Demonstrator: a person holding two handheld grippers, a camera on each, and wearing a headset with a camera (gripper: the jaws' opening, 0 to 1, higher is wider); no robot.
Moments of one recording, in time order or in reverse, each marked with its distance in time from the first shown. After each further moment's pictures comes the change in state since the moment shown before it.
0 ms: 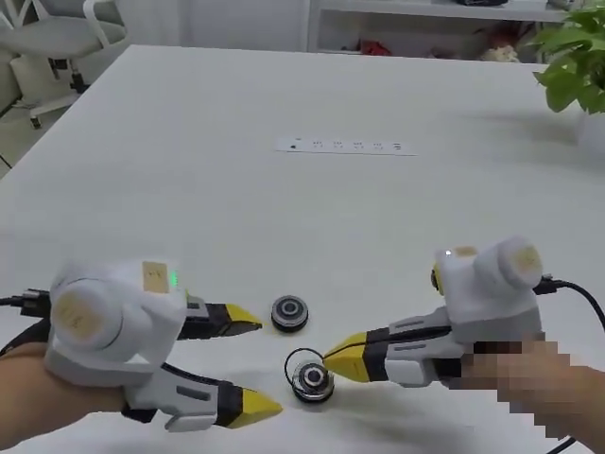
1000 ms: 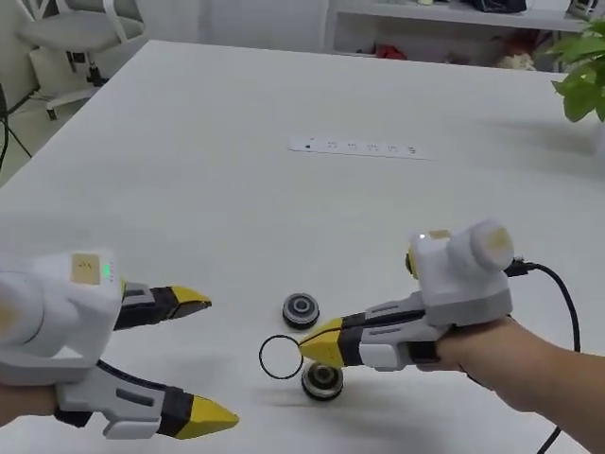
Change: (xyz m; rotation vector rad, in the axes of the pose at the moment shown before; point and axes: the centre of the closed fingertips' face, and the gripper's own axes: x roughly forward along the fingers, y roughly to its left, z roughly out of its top) left arm -0.046 0.012 -0.021 -0.079 -0.015 0.097; right arm 0.035 0.014 0.020 -0.052 0.036 0.059
